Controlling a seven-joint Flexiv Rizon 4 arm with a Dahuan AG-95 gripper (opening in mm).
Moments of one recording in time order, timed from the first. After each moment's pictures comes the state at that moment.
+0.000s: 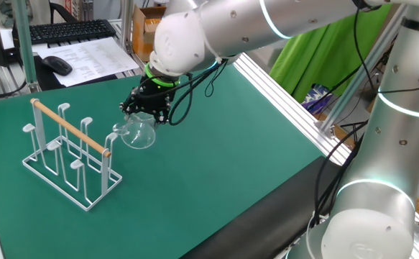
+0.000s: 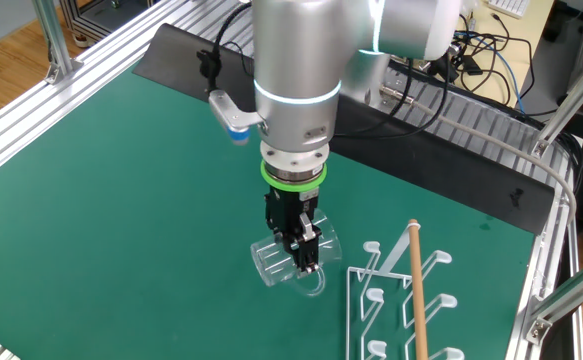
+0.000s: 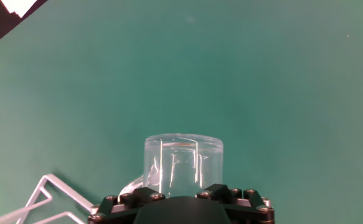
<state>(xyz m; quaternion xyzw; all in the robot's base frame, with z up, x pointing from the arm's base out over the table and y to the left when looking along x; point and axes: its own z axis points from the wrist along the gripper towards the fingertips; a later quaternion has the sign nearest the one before) 0.574 0.120 0.100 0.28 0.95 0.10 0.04</state>
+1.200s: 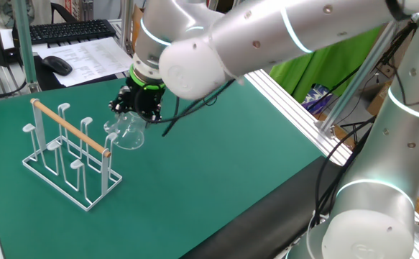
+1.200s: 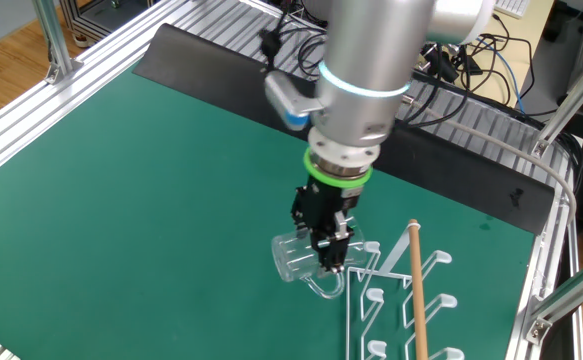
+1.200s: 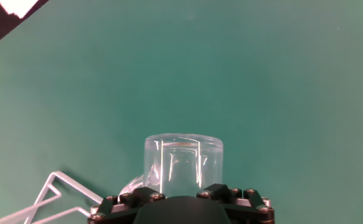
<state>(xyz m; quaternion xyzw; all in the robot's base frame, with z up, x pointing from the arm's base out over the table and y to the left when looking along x) 0.564 0.151 0.127 0.31 0.94 0.06 0.09</state>
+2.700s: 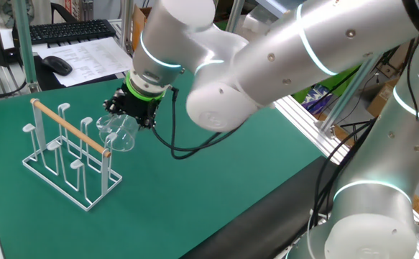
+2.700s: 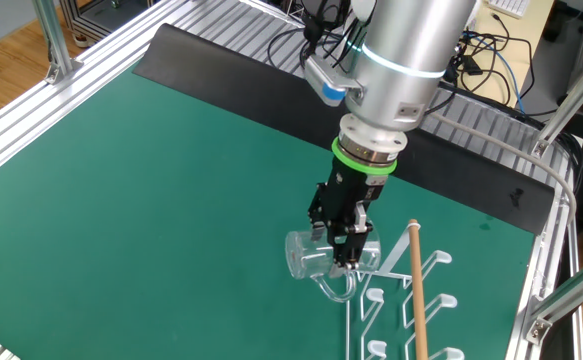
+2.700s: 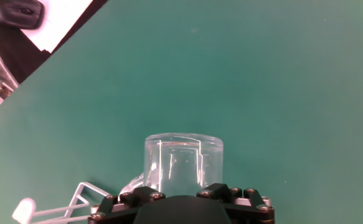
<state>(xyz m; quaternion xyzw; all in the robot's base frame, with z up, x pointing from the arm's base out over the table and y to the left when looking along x) 0.558 0.172 0.137 0.35 0.92 0.09 0.16</state>
